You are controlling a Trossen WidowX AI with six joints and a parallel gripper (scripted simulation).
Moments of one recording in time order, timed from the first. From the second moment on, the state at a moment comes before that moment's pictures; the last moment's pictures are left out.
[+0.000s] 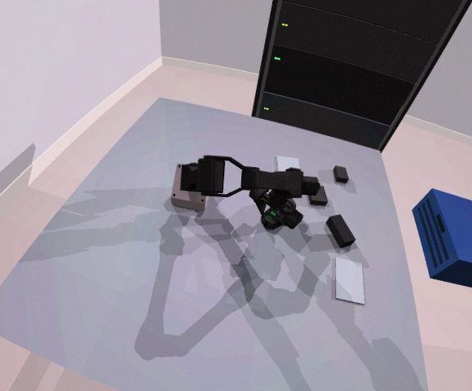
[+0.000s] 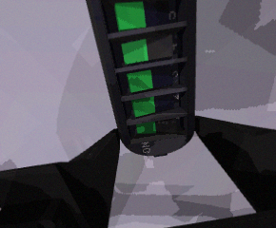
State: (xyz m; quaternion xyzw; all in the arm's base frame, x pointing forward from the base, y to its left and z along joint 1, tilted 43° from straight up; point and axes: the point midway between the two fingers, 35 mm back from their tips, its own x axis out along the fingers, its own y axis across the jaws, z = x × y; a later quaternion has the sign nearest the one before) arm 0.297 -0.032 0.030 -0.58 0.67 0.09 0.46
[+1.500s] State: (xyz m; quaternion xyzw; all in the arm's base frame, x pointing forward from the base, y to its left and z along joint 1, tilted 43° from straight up) arm 0.298 0.010 0.059 -0.58 0.67 0.10 0.46
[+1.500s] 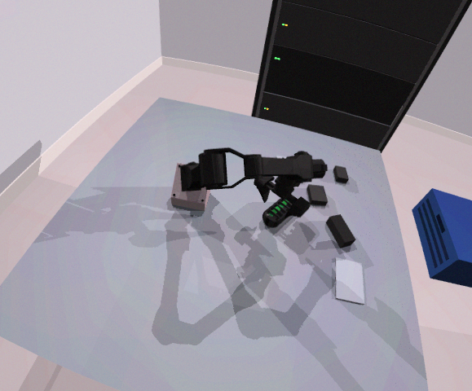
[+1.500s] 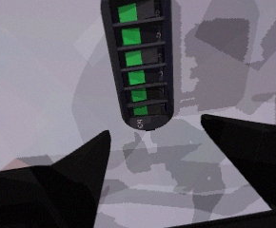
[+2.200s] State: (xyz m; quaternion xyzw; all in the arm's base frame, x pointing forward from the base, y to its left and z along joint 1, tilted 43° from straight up) arm 0.289 0.062 0.116 -0.58 0.66 0.10 0.46
